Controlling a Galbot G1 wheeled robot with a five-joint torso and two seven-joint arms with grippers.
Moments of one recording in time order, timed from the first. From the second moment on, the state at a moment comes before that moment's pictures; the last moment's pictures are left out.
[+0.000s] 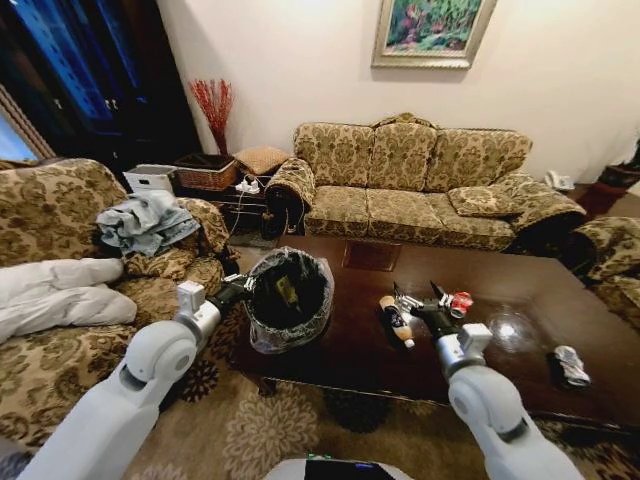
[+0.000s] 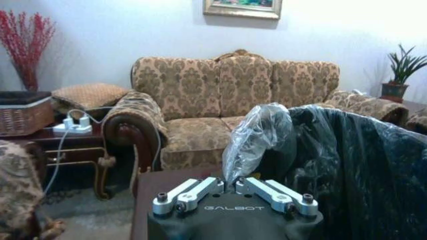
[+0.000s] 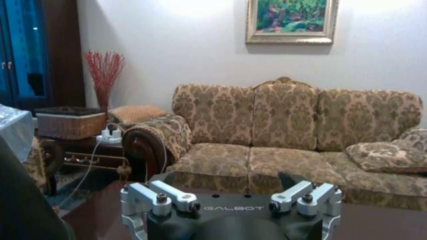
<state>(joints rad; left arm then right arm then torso) 1.28 -0.88 -0.56 -2.29 -0.76 0.55 -0.08 -1.48 1.11 0.51 2.26 0.42 -0.28 0.23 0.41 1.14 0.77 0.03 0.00</state>
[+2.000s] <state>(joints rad) 1.31 -0.89 -0.54 -2.27 -0.72 0.55 -0.09 -1.18 1.22 0.31 1.51 0.41 -0.20 0.02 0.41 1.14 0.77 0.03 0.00</state>
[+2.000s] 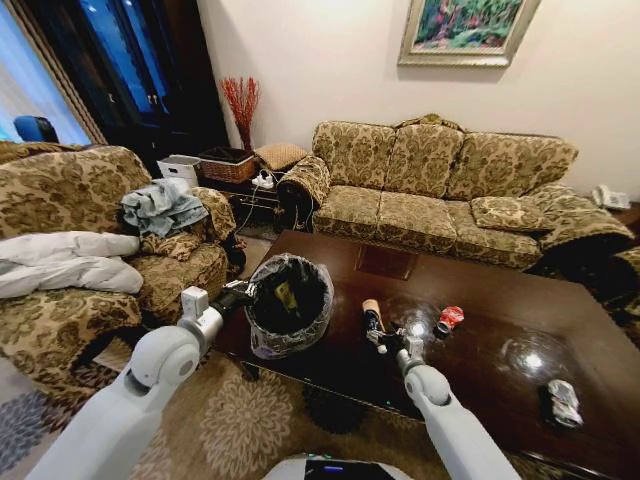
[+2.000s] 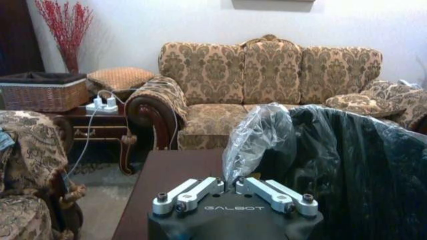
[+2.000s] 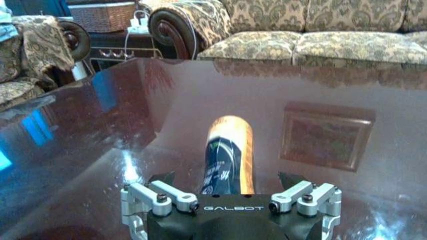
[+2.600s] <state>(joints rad) 1.32 -0.88 -0.56 -2.28 -0.72 0.55 -0.09 -1.16 1.26 0.31 1.45 0.41 -0.19 0.05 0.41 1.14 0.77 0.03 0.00</state>
